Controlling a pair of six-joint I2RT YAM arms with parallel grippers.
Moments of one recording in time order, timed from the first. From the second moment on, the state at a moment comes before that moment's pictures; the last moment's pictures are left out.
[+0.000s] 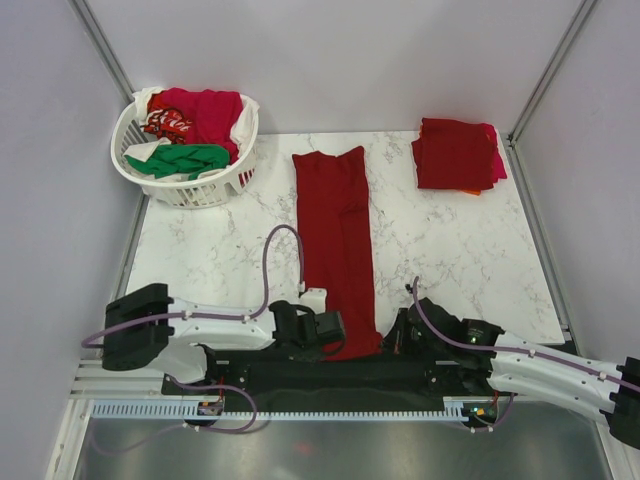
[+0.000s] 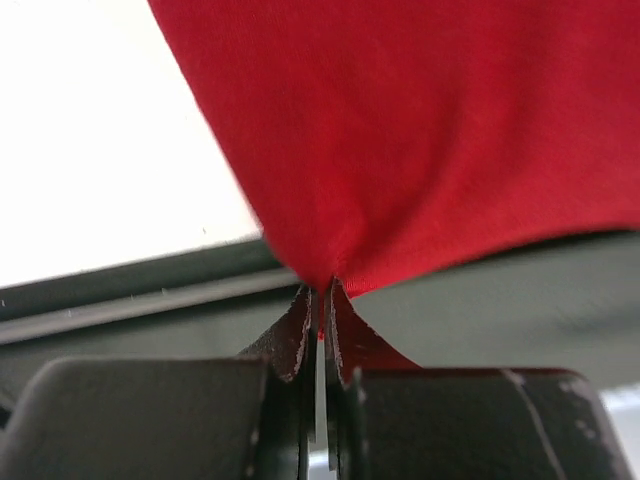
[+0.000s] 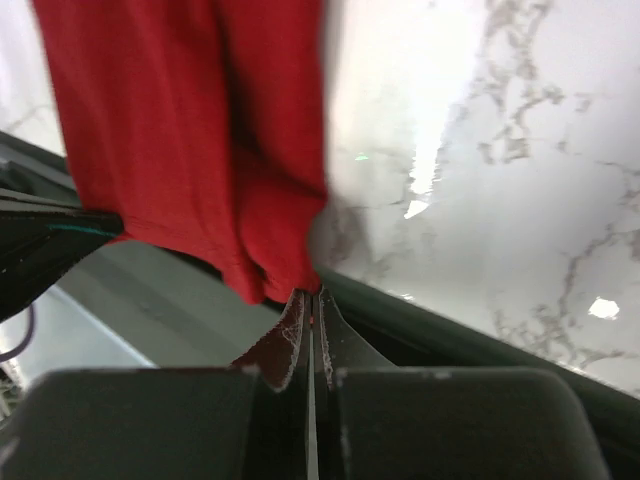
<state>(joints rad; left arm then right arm) -1.37 1.46 0.77 -0.65 -0.25 -1.21 1.03 0.65 0.19 -0.35 0.01 1.10</state>
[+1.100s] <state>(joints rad) -1.03 1.15 1.00 -0.91 -0.28 -1.05 0.93 1.06 0.86 -0.64 0.17 0.85</state>
